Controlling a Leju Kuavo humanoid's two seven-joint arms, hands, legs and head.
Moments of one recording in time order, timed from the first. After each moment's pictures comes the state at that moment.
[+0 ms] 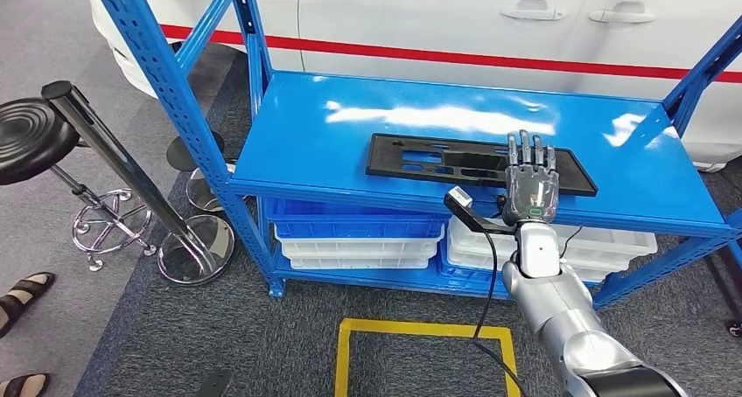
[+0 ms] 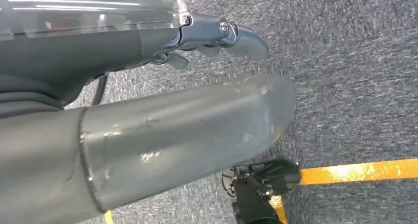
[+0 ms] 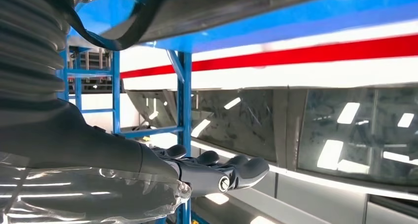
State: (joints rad) left arm -0.19 -0.15 1.10 -0.21 -1.10 0.00 -0.40; right arm -0.66 -0.11 0.12 -0.67 1.55 -0.68 0.33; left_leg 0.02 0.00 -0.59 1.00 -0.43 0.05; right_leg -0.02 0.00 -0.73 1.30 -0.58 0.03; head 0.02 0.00
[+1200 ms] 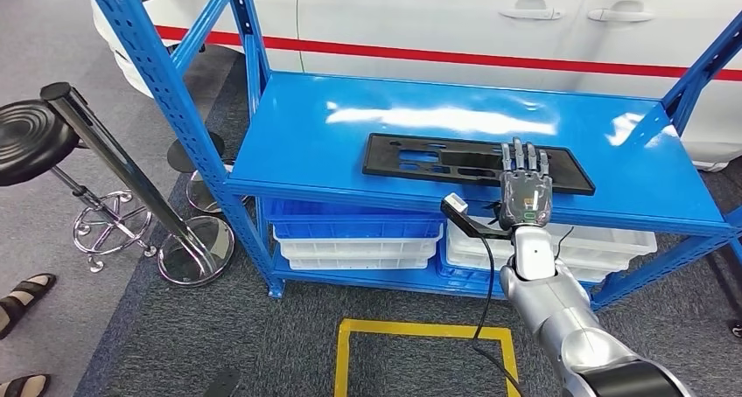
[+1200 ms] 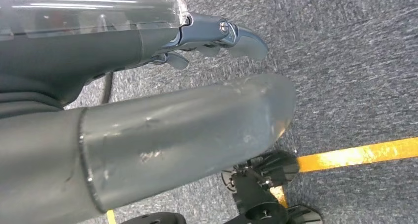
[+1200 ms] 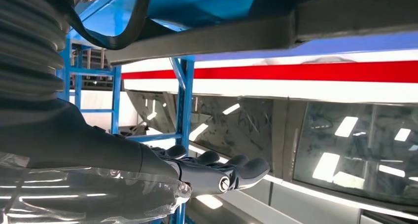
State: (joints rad) left arm -0.20 -0.16 1.08 -0.21 -1.10 0.01 -0.40; right arm -0.68 -0.12 0.18 -0.60 1.55 -0.68 0.37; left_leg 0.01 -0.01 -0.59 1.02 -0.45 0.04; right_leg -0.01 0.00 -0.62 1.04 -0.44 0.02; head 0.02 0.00
